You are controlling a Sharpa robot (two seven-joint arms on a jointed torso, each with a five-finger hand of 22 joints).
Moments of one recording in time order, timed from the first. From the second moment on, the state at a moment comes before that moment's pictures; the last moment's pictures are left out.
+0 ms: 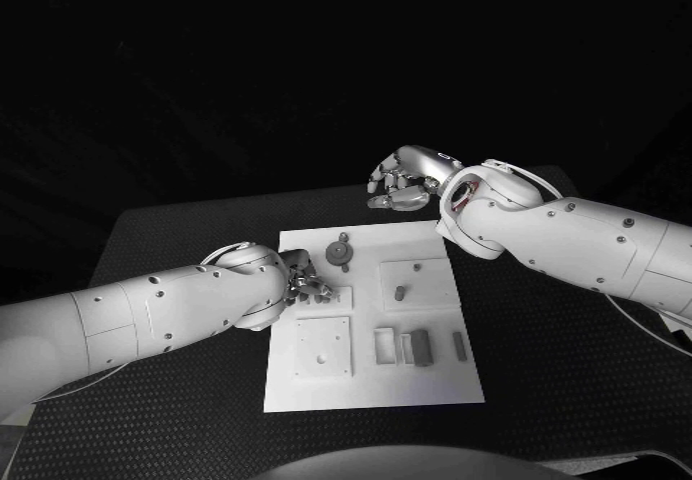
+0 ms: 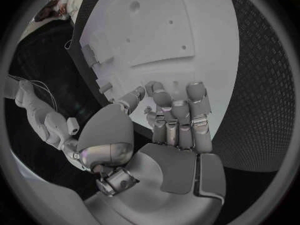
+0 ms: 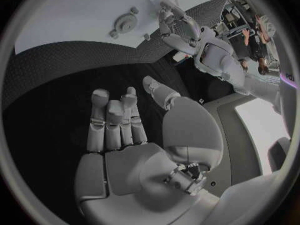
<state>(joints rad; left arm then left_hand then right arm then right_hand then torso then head) 1.24 -0.52 -0.24 1.31 -1.10 -0.11 -0.52 0.83 -0.19 0.54 -0.02 0.10 1.14 0.01 0.33 0.87 1.23 -0.09 1.02 0.72 1.10 -0.19 1.42 0.66 0.02 1.29 -0.27 0.62 1.31 1.22 -0.72 0.06 1.39 -1.40 -0.33 -0.11 1.02 -0.20 0.66 -0.18 0.07 1.00 0.10 0.21 0.64 1.06 0.00 0.99 1.08 1.15 -0.10 1.39 0.90 0.25 1.10 -0.01 0.93 1.31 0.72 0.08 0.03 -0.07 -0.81</state>
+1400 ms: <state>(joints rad) 1.32 -0.64 -0.17 1.35 -0.90 -0.14 -0.43 0.95 -0.14 0.55 -0.13 0.10 0.93 0.14 0.27 0.78 1.06 0.03 0.67 0.51 0.94 -0.03 1.09 0.48 0.02 1.09 -0.14 0.32 1.14 1.22 -0.71 0.06 1.32 -1.38 -0.33 -0.11 1.02 -0.20 0.66 -0.17 0.07 0.99 0.11 0.21 0.64 1.06 0.00 0.99 1.08 1.15 -0.10 1.39 0.90 0.25 1.10 -0.01 0.93 1.31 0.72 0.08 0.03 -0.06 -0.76</state>
